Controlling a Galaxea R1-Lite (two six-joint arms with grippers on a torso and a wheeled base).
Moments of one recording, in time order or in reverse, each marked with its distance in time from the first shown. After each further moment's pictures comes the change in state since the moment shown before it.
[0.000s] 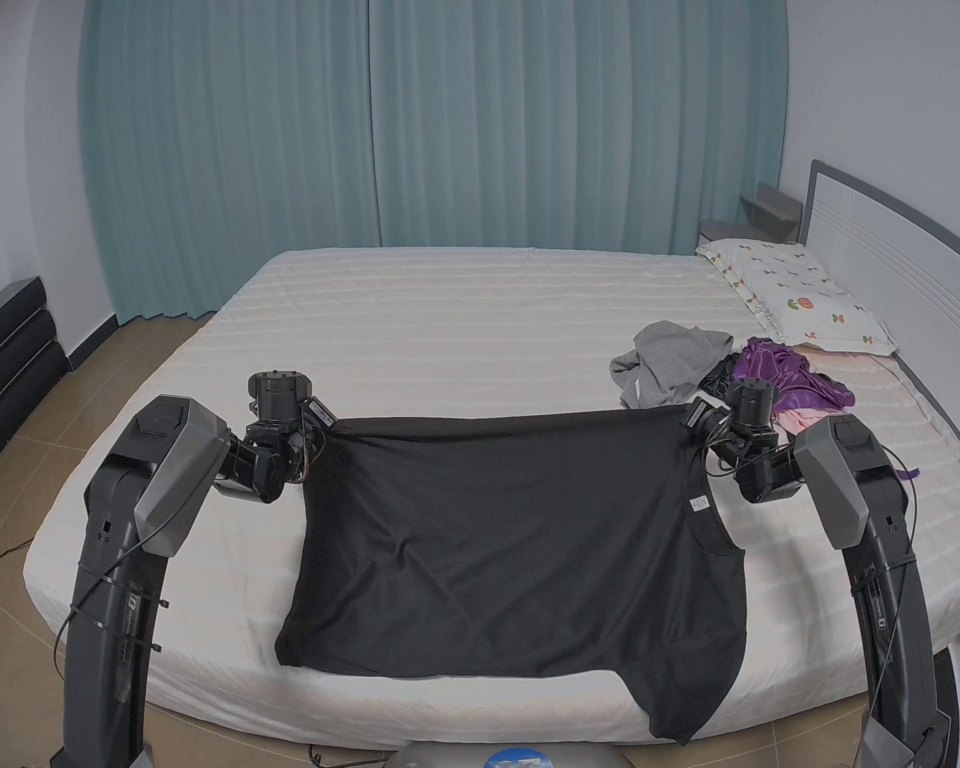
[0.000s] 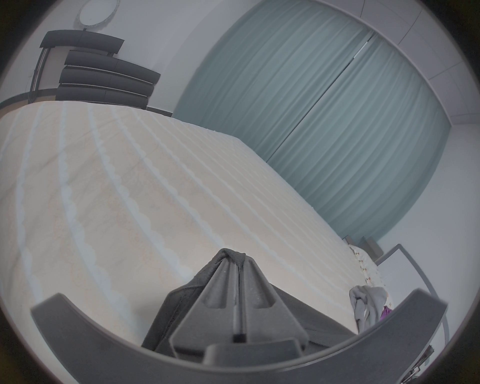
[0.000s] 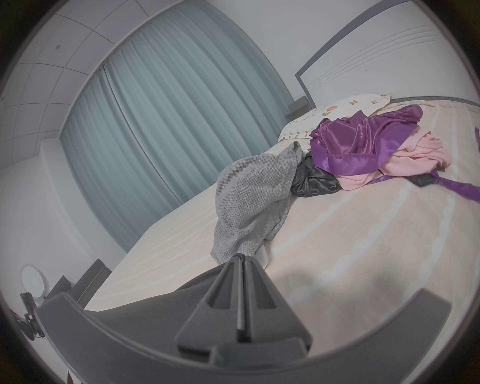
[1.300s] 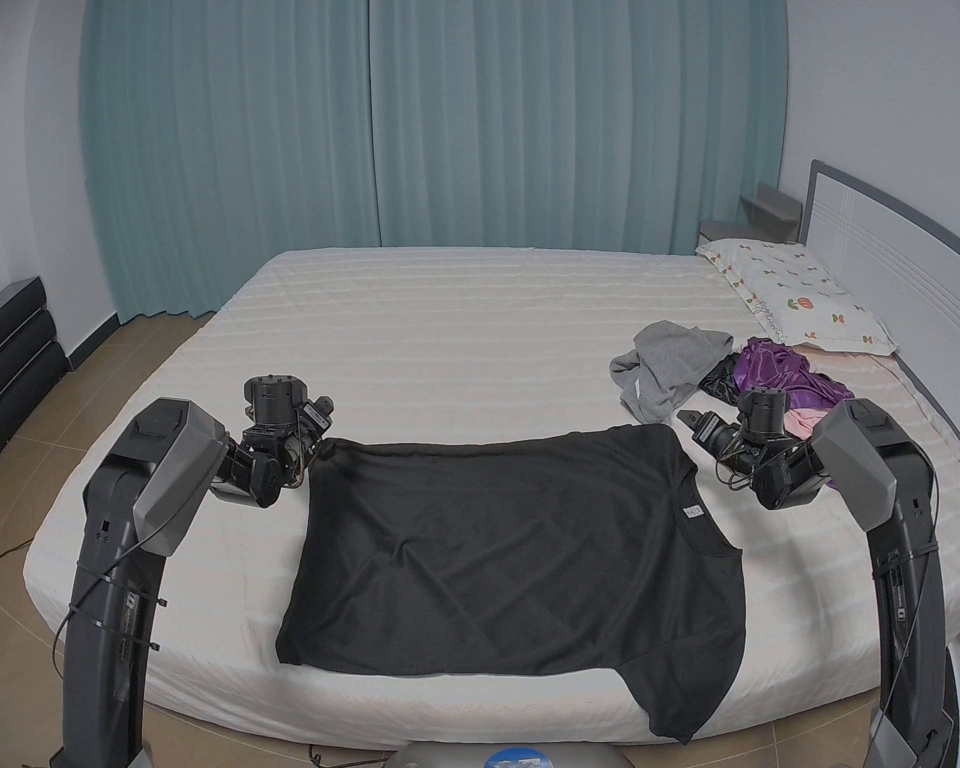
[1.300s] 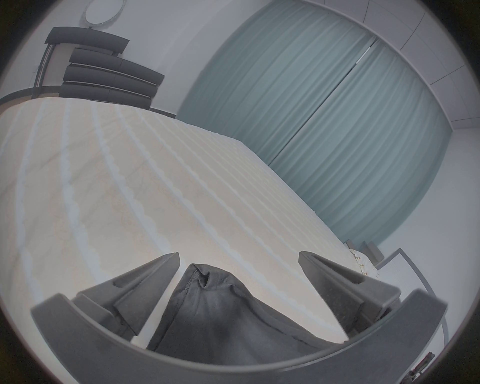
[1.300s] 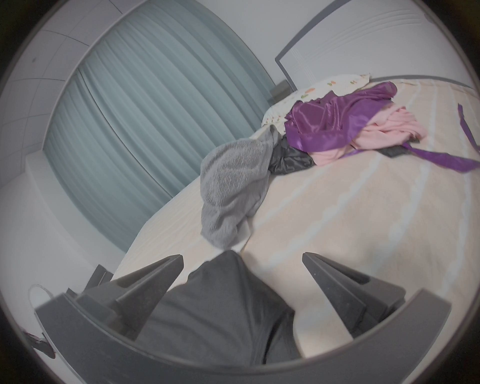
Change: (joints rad) left arm 0.004 0.005 0.025 -0.037 0.005 -0.011; right arm -0.004 -0.134 0.278 -0.007 0.023 0.093
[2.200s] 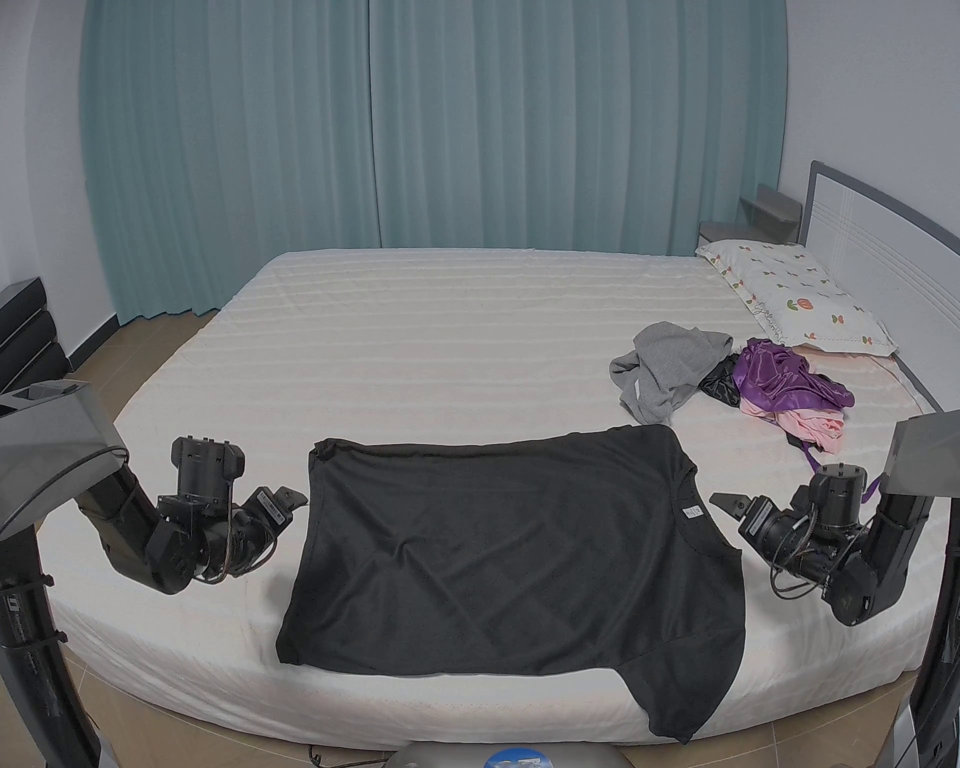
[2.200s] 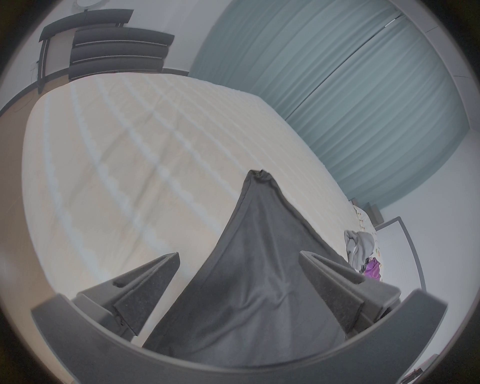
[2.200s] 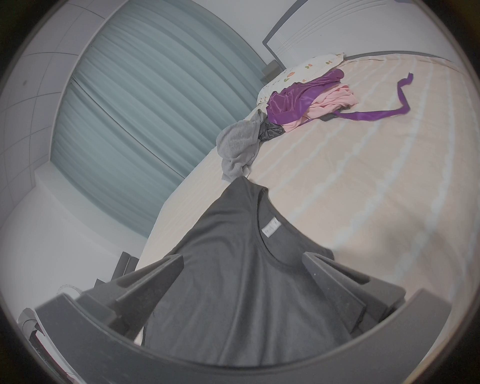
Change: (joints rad) left arm -0.017 -0.552 1.018 -0.150 -0.175 -0.058; right arm 0.040 -0.456 1.178 -0.628 0.098 0.098
